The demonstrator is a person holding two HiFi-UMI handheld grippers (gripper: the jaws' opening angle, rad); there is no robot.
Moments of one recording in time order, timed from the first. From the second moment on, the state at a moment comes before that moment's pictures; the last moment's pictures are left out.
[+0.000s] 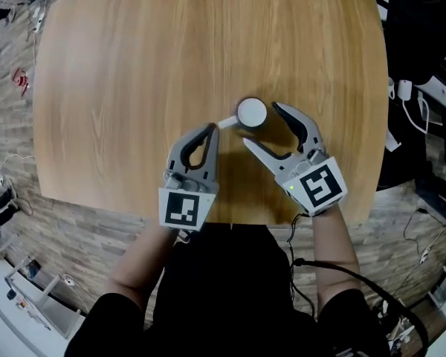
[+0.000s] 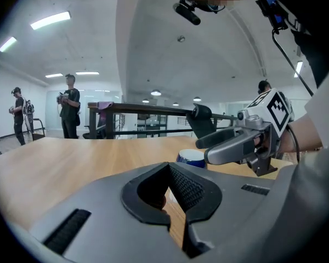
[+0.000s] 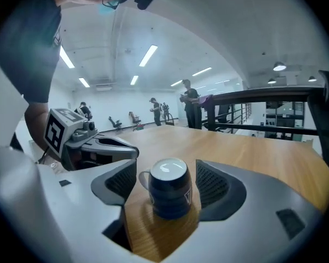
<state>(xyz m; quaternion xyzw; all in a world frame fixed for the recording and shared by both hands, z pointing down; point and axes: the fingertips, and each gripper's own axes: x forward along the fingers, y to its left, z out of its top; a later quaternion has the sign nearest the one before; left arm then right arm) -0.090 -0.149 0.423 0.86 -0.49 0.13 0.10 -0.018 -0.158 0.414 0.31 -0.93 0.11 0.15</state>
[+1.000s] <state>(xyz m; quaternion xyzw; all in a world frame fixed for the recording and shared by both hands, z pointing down) -0.095 -0.156 0.457 0.84 -0.52 0.13 0.09 -0.052 -0.177 0.458 0.17 -0.97 0.09 0.13</state>
